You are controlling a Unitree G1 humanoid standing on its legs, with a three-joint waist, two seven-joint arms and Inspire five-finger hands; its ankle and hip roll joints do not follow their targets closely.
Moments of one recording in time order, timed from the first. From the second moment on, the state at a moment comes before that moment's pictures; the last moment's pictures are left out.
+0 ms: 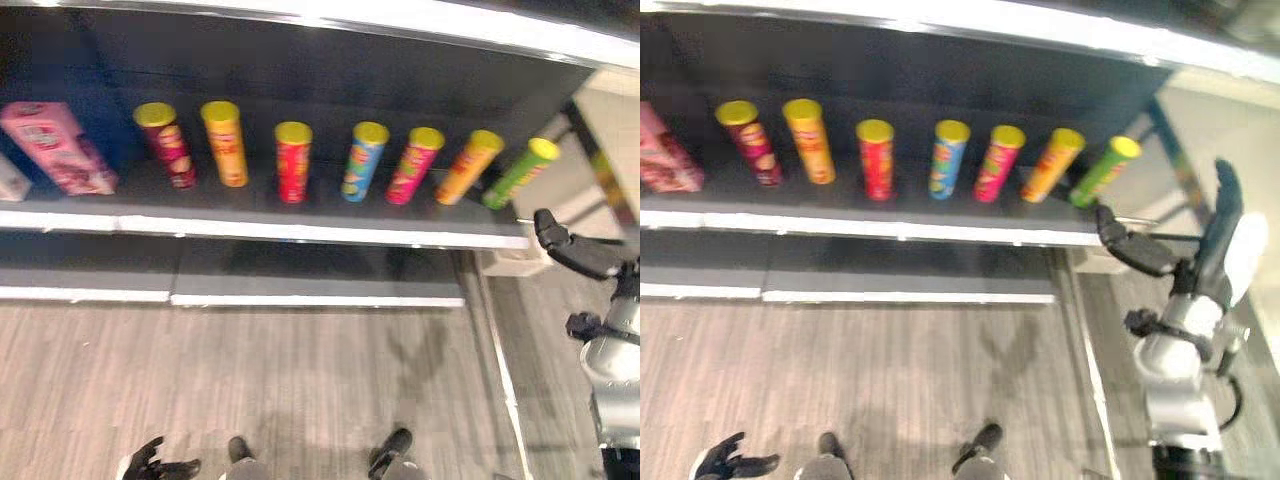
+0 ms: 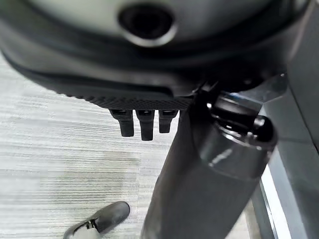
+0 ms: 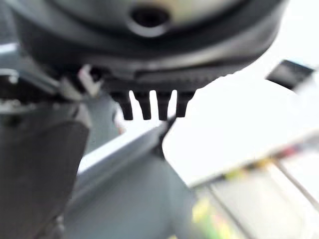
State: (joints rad) left arm 0.24 0.42 0.10 0.83 -0.23 0.01 0.15; right arm -0.07 -0.68 -0.28 -0.01 -0.10 -0.04 -0.47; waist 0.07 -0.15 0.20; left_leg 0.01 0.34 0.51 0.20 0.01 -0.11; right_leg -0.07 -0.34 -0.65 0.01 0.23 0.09
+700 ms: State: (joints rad) left arm 0.18 0.29 -0.06 0.74 -0.23 0.00 0.07; right arm -0.06 -0.80 -0.33 -0.03 0.03 -0.06 -0.41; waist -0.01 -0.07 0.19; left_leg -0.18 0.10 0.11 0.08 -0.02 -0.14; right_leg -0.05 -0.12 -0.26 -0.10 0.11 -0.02
